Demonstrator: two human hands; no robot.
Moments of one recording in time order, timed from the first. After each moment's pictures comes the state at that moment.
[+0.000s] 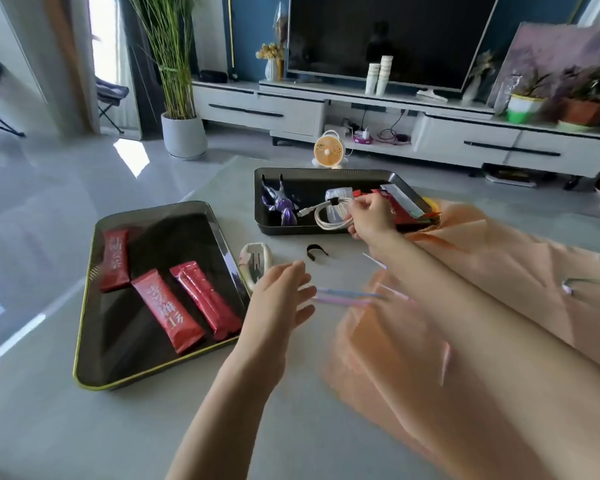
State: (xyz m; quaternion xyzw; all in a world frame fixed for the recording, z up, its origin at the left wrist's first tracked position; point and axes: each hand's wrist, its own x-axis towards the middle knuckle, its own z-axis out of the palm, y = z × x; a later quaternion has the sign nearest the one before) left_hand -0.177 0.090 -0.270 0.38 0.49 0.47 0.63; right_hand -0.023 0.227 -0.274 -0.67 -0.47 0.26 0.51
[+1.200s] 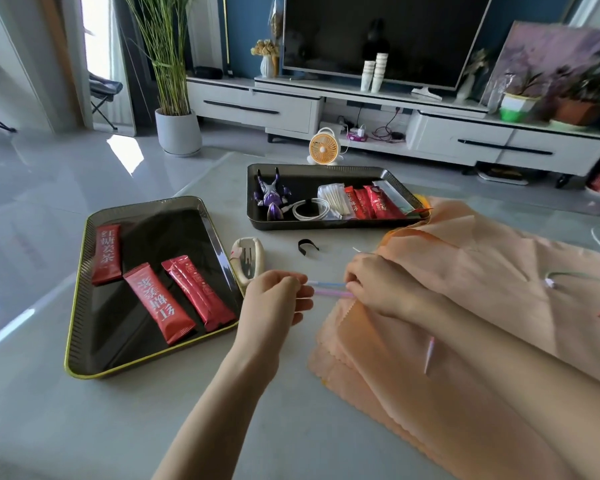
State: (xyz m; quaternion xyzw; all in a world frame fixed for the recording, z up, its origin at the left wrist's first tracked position) left_hand -0.173 0.088 -0.277 0.40 0.55 0.46 0.57; right_hand -0.001 0.140 -0.294 -0.63 -0.77 0.05 0.04
